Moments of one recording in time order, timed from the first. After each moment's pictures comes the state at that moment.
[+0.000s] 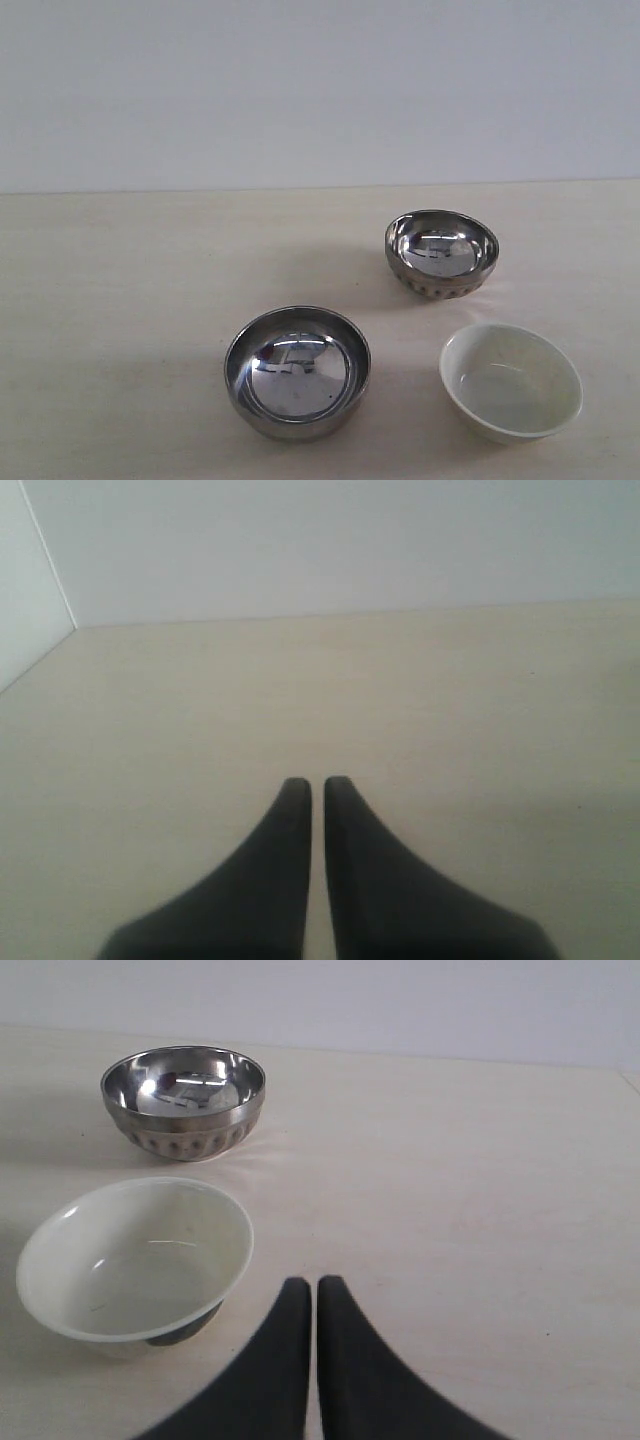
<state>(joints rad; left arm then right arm) 0.09 0.00 0.00 0.07 0.31 0.00 0.08 0.00 0.00 0.05 0.36 -0.10</state>
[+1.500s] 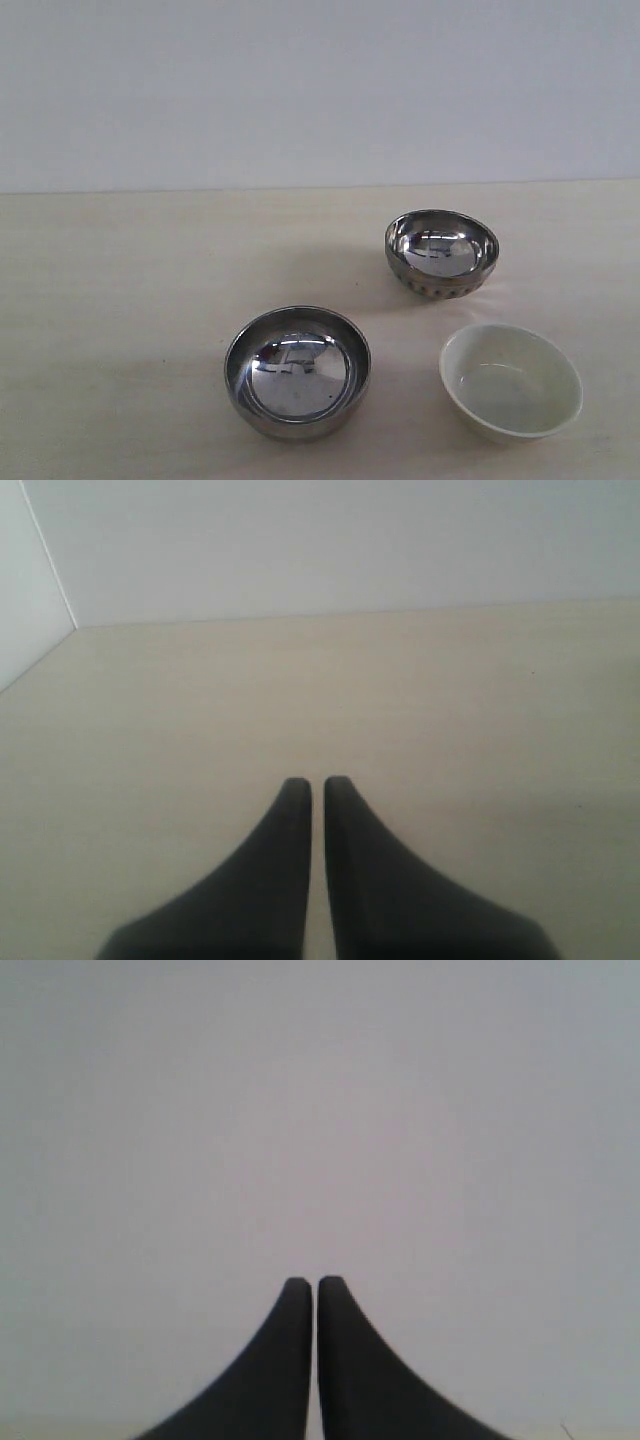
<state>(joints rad) 0.09 0.00 0.00 0.07 0.31 0.00 0.08 0.21 -0.52 -0.20 0.18 0.19</state>
